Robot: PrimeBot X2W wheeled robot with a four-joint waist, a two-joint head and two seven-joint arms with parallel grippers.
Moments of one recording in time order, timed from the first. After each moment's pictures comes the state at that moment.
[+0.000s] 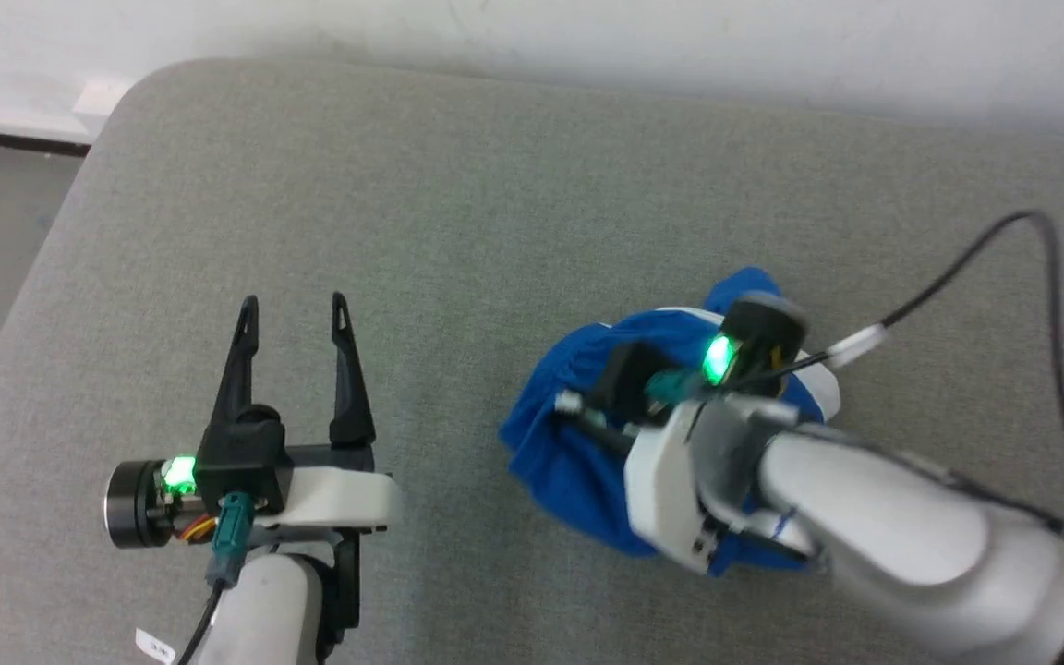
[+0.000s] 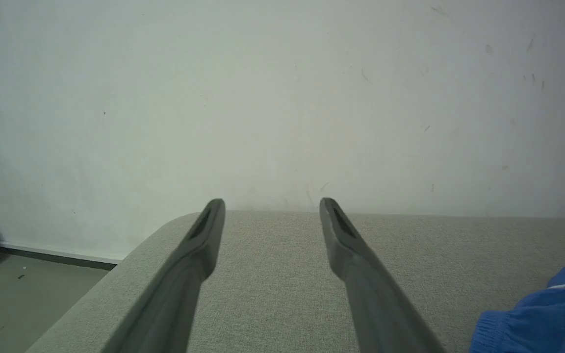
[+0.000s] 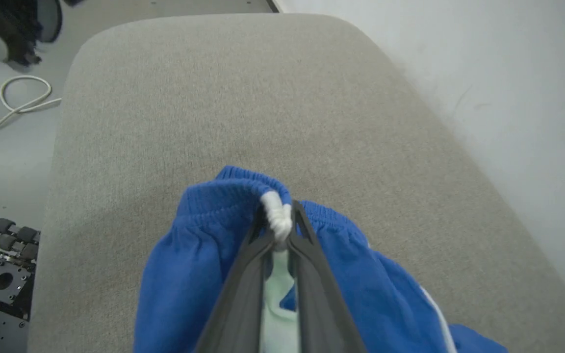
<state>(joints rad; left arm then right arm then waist) -0.17 0.08 -0.14 0.04 -0.03 0.23 -0.26 -0.82 -0.41 1.08 0.23 0.59 0.13 0.18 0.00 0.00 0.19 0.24</state>
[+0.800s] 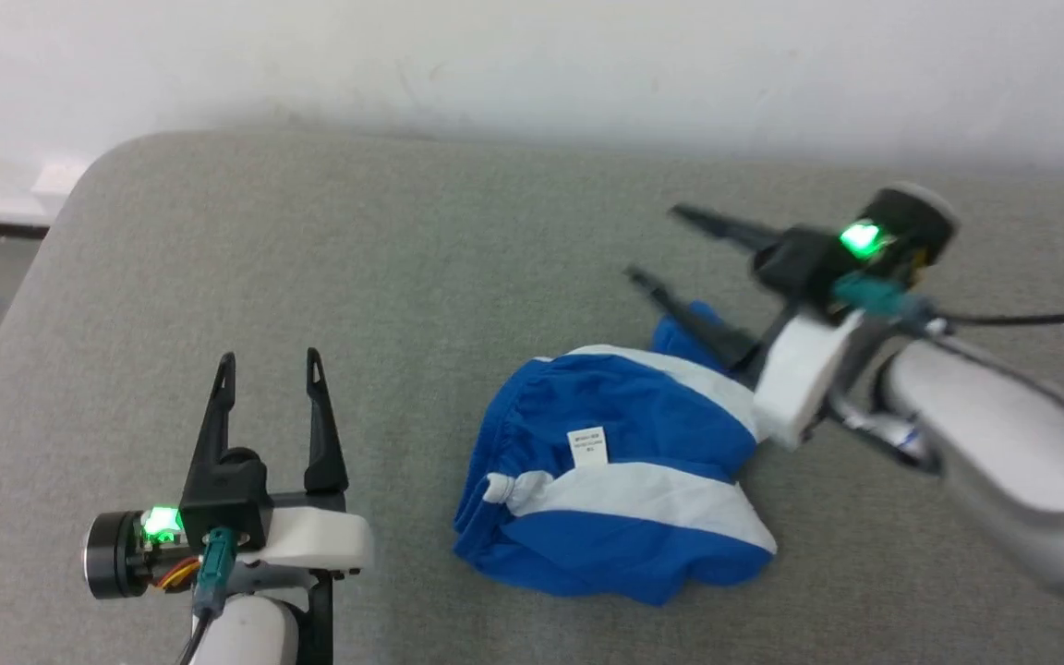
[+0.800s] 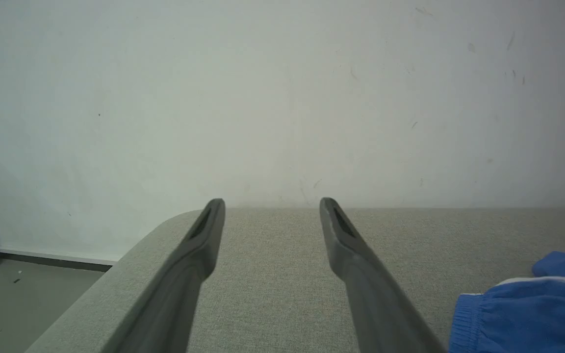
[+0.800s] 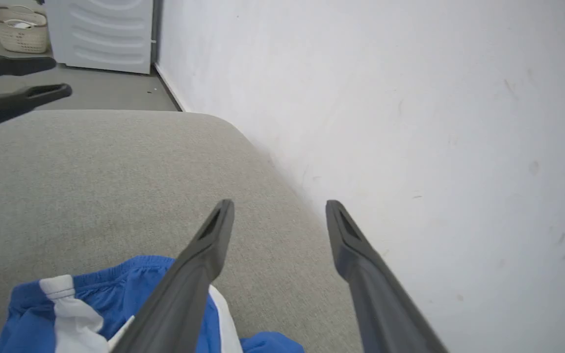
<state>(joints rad) -0.10 0.10 -0.10 0.08 -0.02 0.23 -0.26 -0.85 -0.47 1.00 0.33 0.55 0.13 -0.14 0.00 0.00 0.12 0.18</state>
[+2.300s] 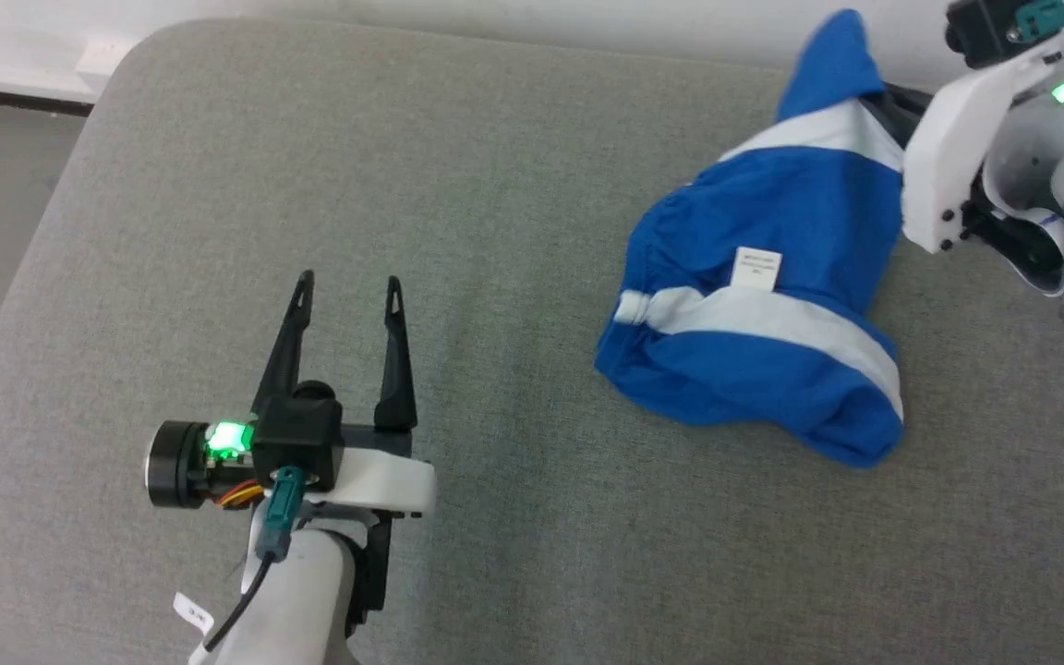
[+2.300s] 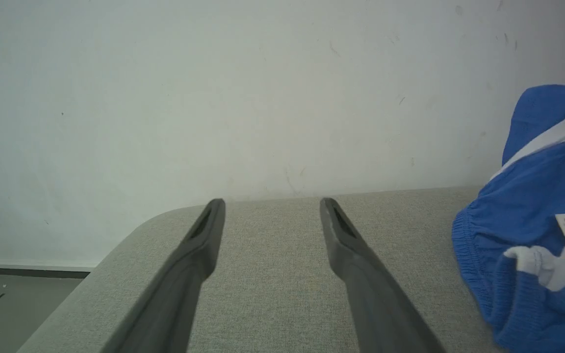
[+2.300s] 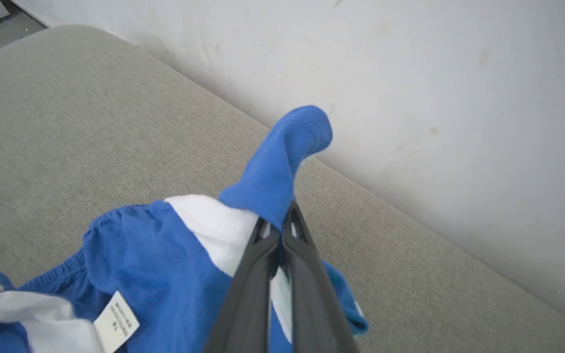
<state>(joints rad) -0.23 0.09 -0.21 0.10 0.00 0.21 -0.26 -1.18 -0.51 1.08 0.79 0.98 0.13 0.10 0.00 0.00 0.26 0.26</state>
